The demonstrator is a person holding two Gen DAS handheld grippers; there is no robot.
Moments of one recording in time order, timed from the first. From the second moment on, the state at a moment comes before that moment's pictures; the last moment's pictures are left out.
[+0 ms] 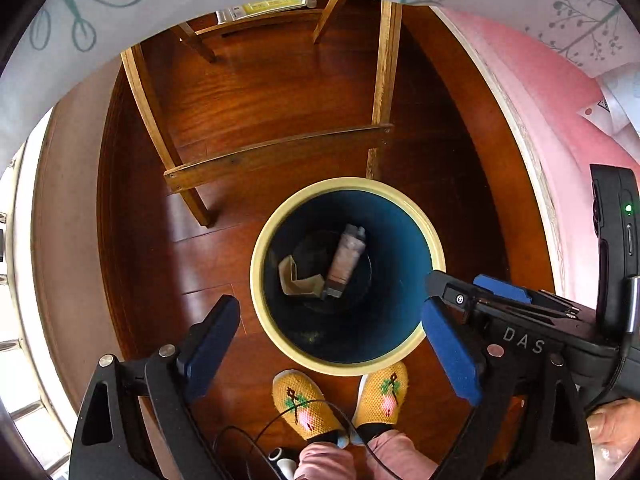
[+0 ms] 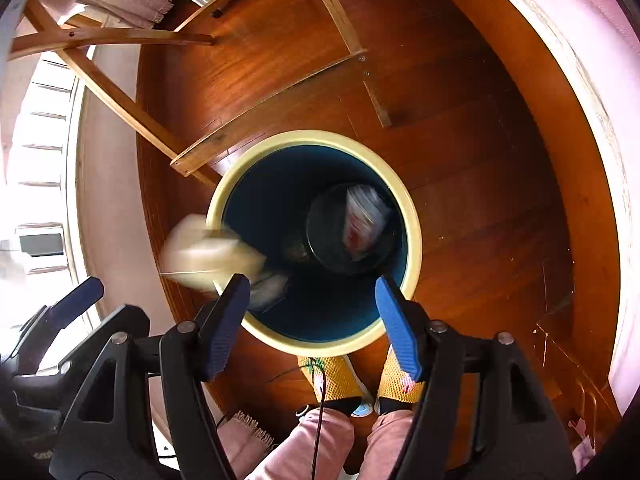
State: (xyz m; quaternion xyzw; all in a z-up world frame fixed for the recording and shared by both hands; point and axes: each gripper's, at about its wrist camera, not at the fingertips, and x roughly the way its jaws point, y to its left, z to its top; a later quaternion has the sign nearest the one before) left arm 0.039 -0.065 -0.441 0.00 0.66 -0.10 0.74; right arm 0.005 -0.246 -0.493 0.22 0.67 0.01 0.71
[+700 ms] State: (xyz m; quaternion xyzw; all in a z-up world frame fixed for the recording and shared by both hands) left arm 0.015 -0.036 -0.201 0.01 0.56 -0.09 0.83; right arm -0.005 -0.229 -0.296 0.19 0.59 0.02 0.78
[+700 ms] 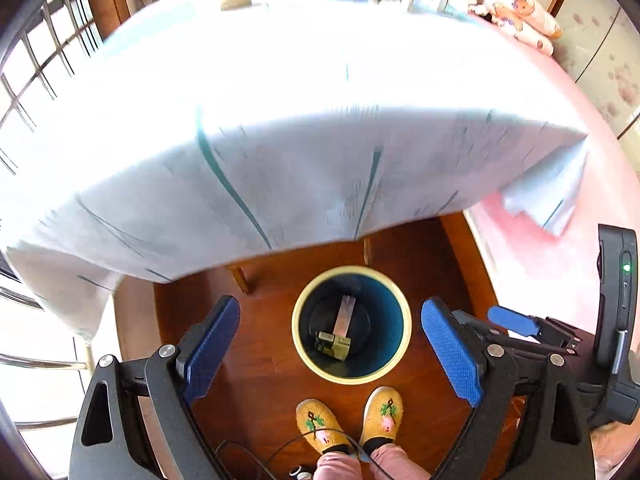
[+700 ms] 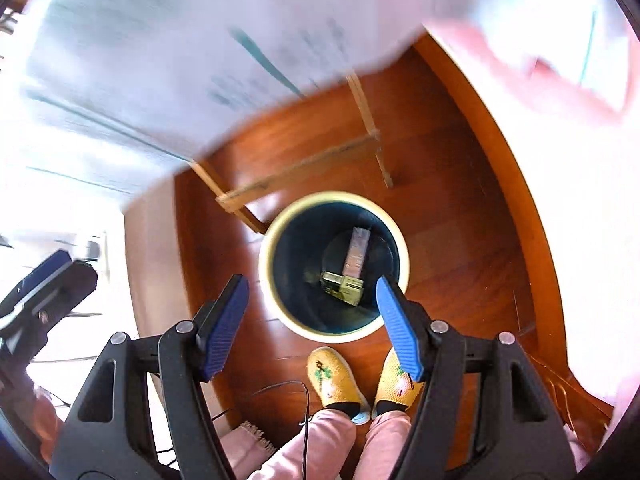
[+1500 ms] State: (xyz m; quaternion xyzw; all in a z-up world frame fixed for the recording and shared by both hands) left arm 0.055 -0.014 0.078 0.00 0.43 -0.15 0.89; right arm 0.001 -0.179 0.051 0.10 0.43 0.03 0.90
